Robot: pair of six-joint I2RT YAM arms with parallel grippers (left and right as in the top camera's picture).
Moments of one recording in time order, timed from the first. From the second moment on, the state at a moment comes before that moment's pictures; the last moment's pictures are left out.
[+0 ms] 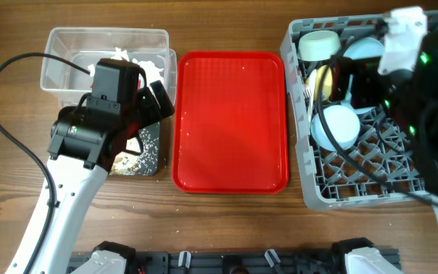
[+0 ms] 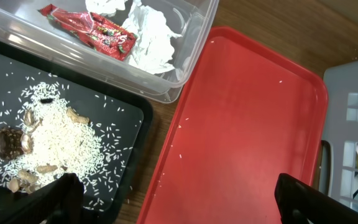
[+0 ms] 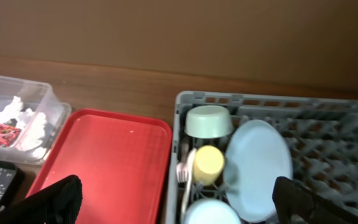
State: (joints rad) left arm -0.28 1.26 1.27 -0.95 -0.11 -0.63; right arm 0.17 1.19 1.68 -1.06 0.04 0.00
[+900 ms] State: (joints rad) left arm -0.28 1.26 1.27 -0.95 -0.11 -0.63; right arm 0.00 0.43 0.43 0.01 -0.20 -0.10
